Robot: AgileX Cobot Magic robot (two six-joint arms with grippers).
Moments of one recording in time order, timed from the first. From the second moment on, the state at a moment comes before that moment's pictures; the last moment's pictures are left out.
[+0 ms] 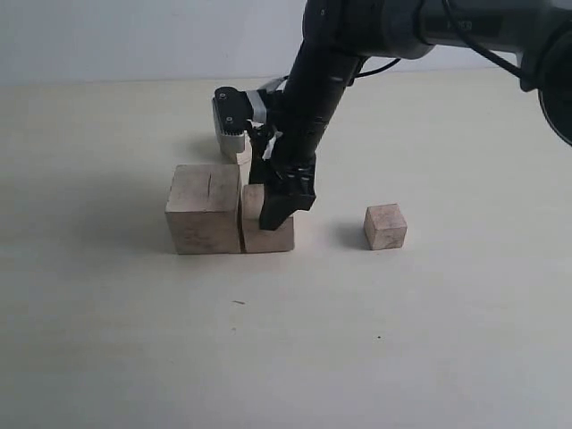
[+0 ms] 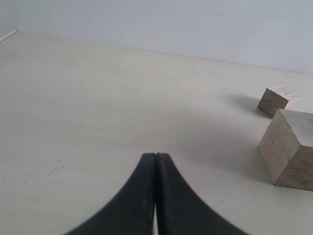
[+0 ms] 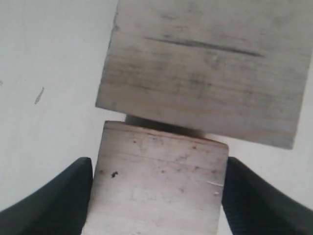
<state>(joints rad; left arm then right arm) -0.01 0.01 0.00 -0.03 0.37 -0.11 0.66 2.31 -1.83 0.45 1.18 -1.39</state>
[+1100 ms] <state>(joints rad) -0.01 0.01 0.00 -0.03 0.37 -0.11 0.66 2.17 -1.83 0.44 1.14 -1.19</state>
